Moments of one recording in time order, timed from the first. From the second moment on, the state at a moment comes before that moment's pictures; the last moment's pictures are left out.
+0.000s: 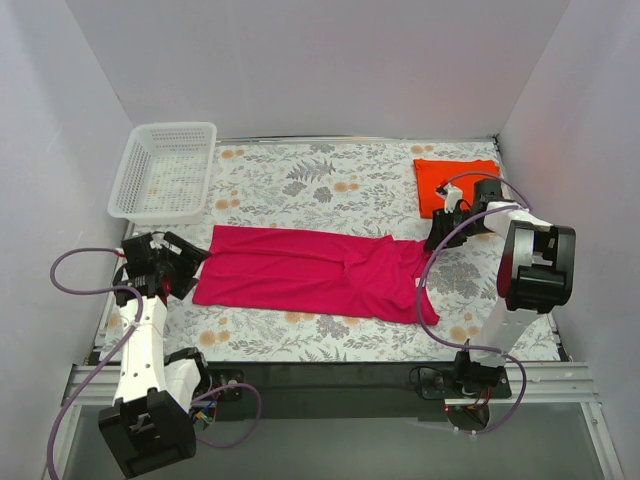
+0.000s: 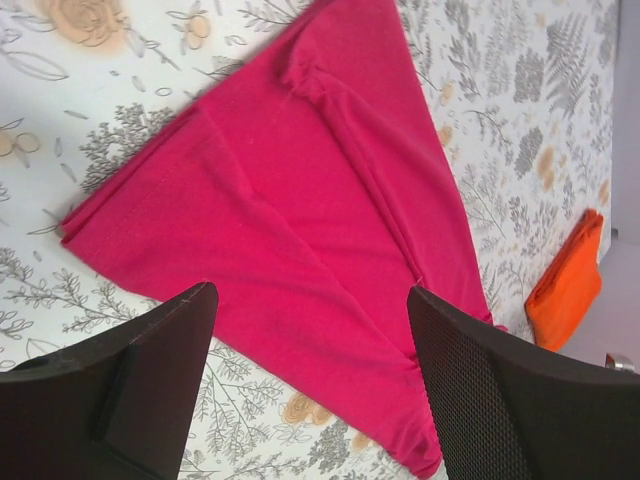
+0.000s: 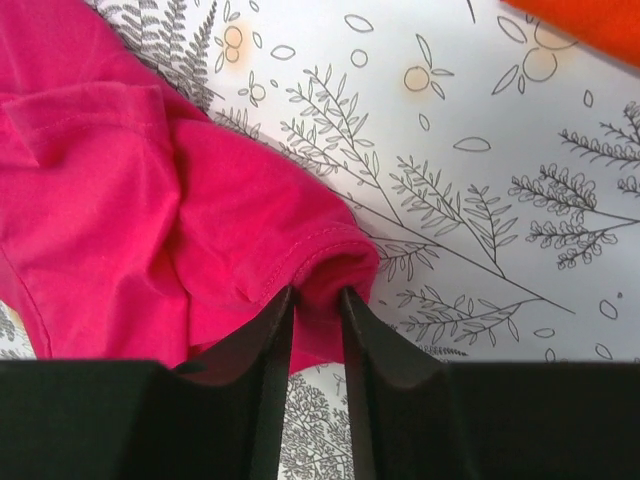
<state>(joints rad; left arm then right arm) 0.30 0.87 0.64 -0.61 0.26 -0.81 -0.12 1.80 1.10 -0.55 -0.67 -0.37</state>
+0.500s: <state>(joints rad) 0.29 0.87 0.66 -0.55 0.32 -0.76 -0.09 1.83 1.17 -0.55 -0.66 -0.37</state>
